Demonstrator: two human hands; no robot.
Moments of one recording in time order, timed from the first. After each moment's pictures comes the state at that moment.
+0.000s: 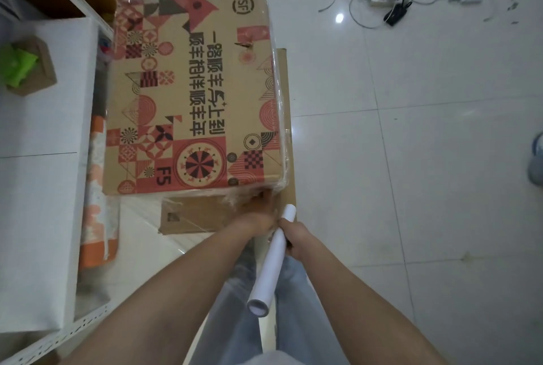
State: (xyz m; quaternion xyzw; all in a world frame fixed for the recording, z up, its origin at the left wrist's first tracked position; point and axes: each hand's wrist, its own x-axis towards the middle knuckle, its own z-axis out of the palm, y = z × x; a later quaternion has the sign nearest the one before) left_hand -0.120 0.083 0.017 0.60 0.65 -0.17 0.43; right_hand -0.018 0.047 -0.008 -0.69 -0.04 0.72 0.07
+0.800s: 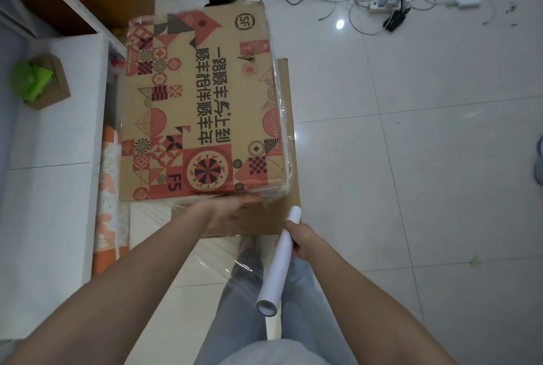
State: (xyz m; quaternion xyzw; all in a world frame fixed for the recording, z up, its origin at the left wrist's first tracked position) left_hand -0.200 0.105 0.067 0.31 0.64 -0.05 0.70; right_hand -0.016 0.054 -0.012 -0.68 -0.02 0.73 0.07
